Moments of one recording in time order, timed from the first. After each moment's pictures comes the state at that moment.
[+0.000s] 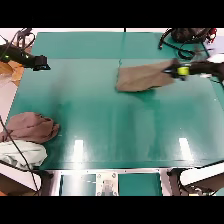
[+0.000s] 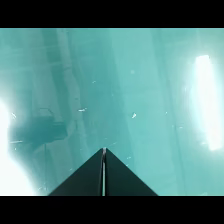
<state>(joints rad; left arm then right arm) 0.19 -1.75 1.86 1.10 -1.32 -1.19 -0.35 -1.66 1.54 -0.81 1.11 1.46</state>
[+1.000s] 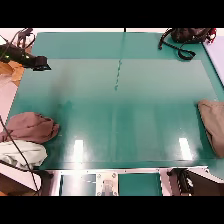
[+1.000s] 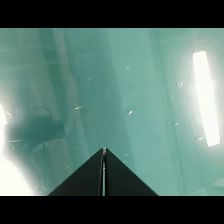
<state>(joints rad) 0.19 -1.75 1.86 1.09 -1.34 -1.18 -1.51 -1.07 0.62 -1.03 0.92 1.38</state>
